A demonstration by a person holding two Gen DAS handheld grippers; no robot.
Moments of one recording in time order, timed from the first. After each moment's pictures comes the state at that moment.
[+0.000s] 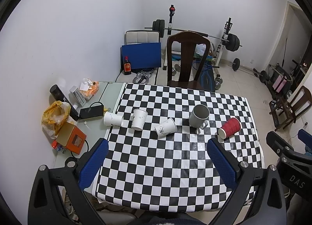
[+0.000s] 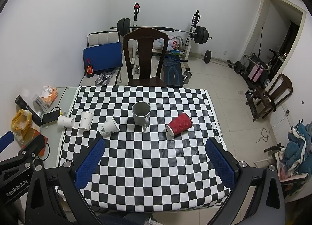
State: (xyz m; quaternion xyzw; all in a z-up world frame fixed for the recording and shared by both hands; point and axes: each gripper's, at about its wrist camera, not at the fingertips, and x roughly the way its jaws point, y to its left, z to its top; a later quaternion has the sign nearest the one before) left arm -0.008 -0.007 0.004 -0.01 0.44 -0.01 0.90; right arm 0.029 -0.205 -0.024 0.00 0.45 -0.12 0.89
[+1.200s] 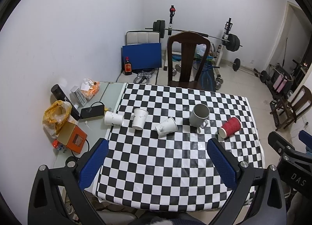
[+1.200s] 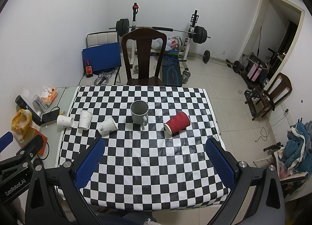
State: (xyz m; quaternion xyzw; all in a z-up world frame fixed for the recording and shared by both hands) left arm -0.009 -0.019 0.002 0.00 0.44 0.00 0.90; right arm 0.023 -0.209 -0.029 0.00 0.45 -0.12 0.89
